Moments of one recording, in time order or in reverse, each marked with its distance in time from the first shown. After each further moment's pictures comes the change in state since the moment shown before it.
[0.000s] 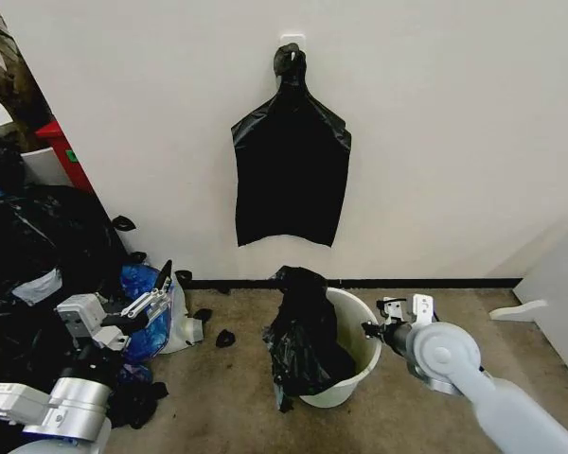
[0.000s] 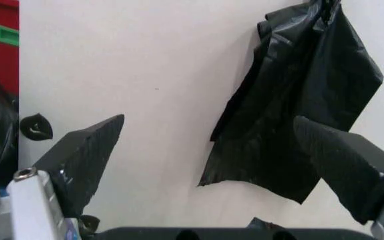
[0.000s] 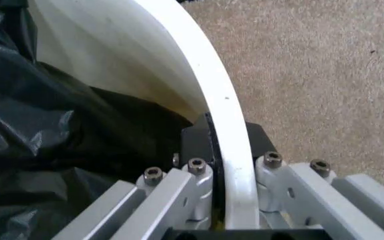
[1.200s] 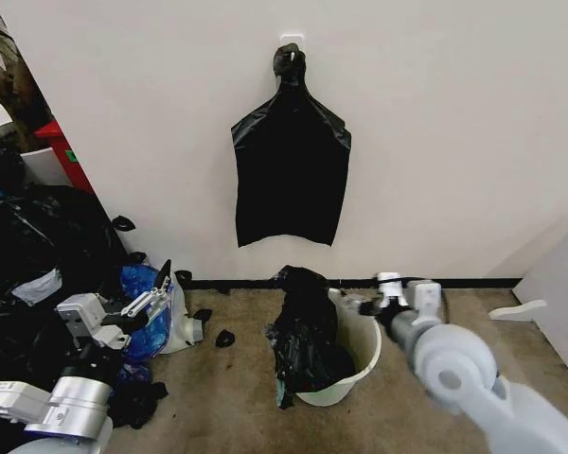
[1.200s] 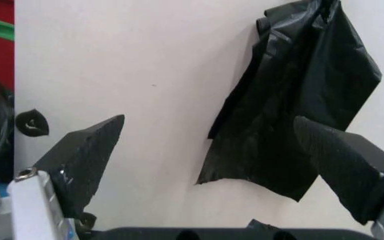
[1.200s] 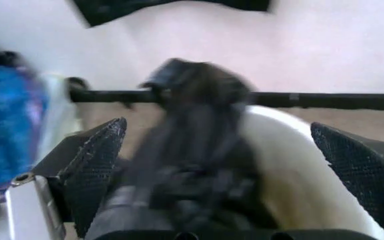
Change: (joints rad) left arm -0.005 0.001 0.028 0.002 0.010 -0.002 -0.016; right arm 0.021 0.076 -0.158 0.294 -0.322 0.083 0.020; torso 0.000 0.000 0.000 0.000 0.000
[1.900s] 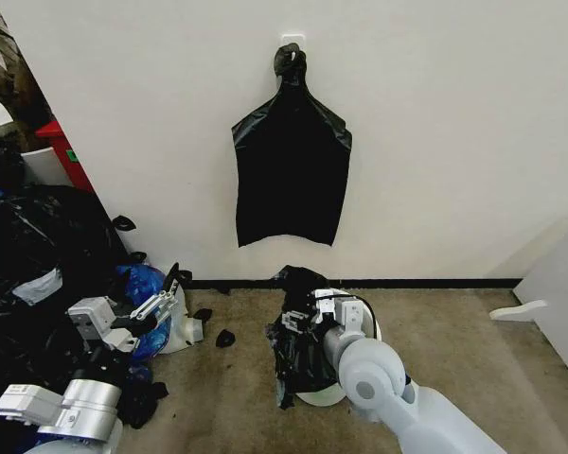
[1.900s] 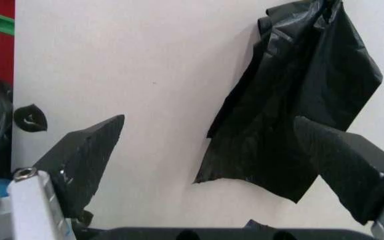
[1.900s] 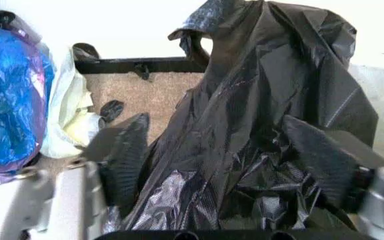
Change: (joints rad) left arm -0.002 -0.013 0.023 0.010 0.008 -0.015 -0.004; right arm 0.056 0.151 -0.123 -0.197 -0.065 0.003 -0.020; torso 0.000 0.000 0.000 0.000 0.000
